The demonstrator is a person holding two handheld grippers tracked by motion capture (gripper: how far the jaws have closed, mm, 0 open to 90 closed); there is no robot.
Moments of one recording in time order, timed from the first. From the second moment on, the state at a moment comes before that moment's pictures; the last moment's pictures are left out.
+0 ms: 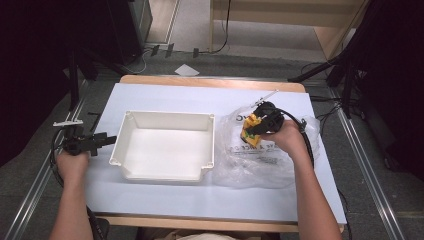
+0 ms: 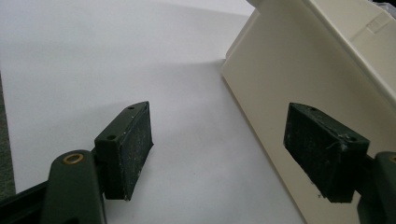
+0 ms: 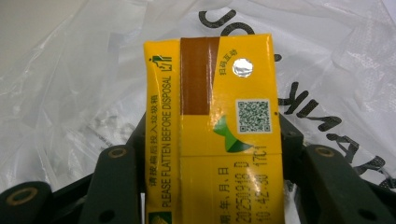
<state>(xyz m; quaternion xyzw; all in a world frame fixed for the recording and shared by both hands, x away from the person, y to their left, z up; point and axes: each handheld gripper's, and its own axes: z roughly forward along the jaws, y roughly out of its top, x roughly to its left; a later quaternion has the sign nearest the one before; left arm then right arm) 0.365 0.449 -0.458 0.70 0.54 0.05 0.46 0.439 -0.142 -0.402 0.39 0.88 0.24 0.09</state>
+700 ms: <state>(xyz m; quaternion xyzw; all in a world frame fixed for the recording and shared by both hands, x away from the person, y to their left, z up) 0.365 0.450 -0.457 0.70 0.54 0.05 0.46 0.438 -0.140 -0.392 0.39 0.88 0.24 0.08</state>
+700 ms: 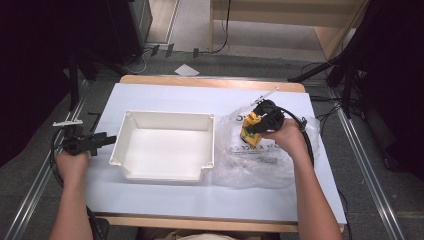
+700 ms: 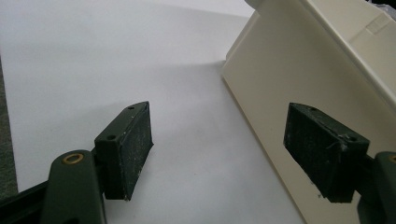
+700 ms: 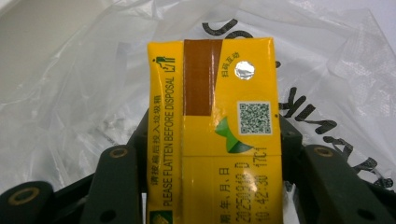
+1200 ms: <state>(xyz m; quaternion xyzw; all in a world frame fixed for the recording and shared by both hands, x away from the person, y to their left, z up) 0.365 0.450 -0.457 0.70 0.54 0.05 0.46 0.429 -0.134 -0.372 0.38 0.88 0.25 0.09</state>
